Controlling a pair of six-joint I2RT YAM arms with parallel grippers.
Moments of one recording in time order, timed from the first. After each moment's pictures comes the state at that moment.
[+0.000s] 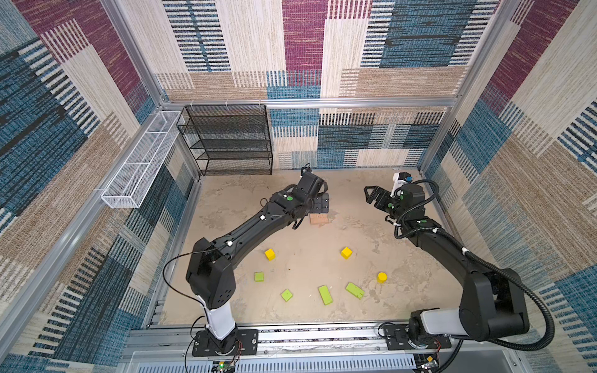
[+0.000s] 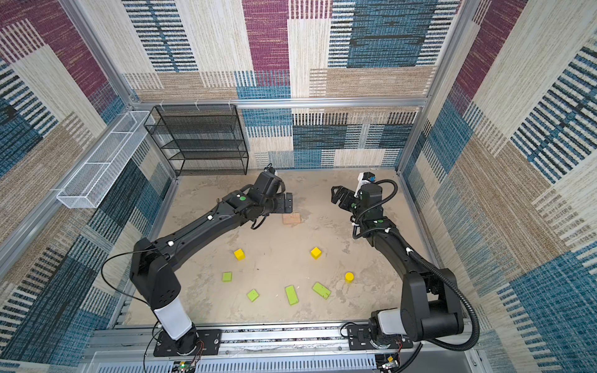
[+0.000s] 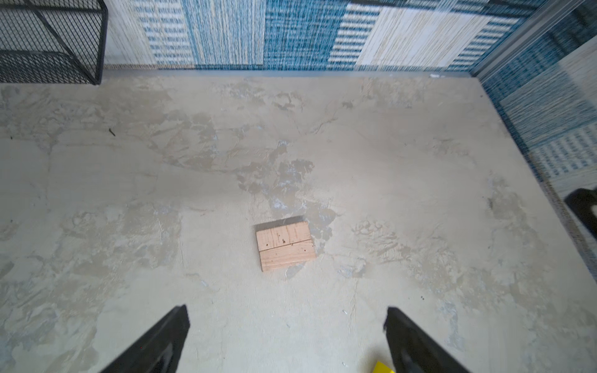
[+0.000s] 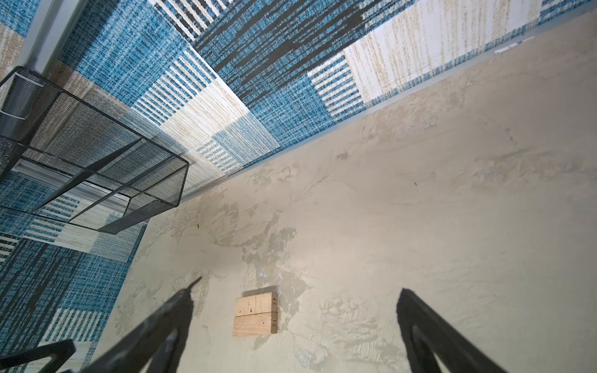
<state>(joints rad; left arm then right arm) -0.70 1.72 1.56 -0.59 -0.26 -0.47 0.12 1.38 0.88 0.11 -0.18 0.57</state>
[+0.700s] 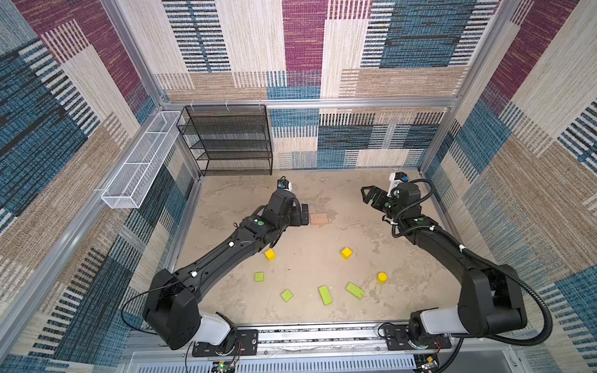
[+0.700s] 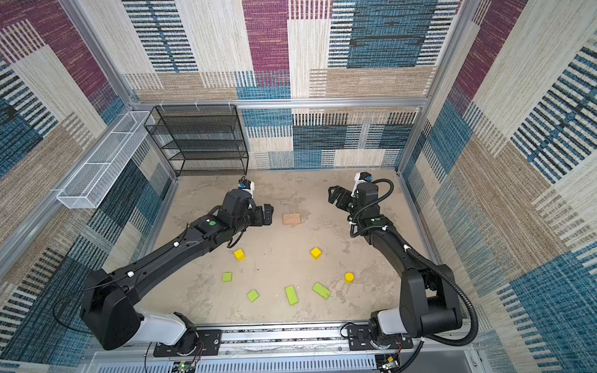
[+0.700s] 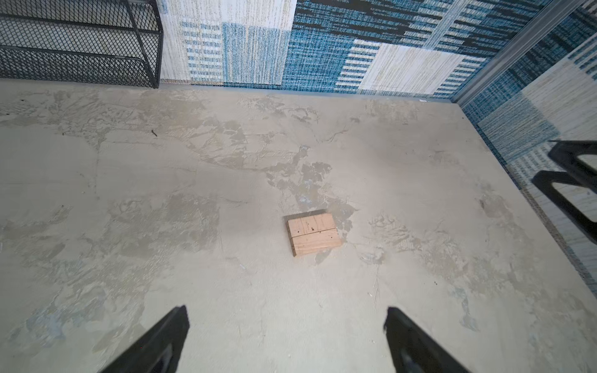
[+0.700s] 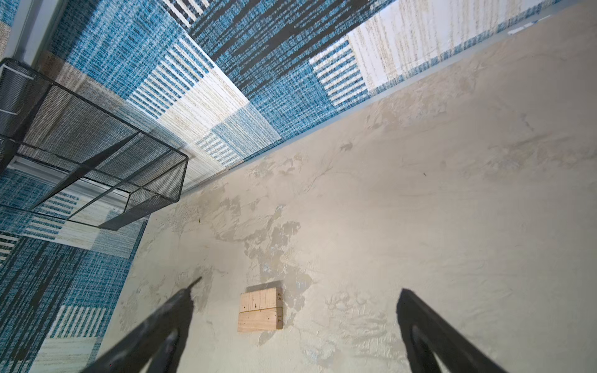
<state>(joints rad) -0.62 1.43 1.15 -0.35 -0.21 -0.44 0.16 1.41 0.92 0.07 -0.17 0.59</state>
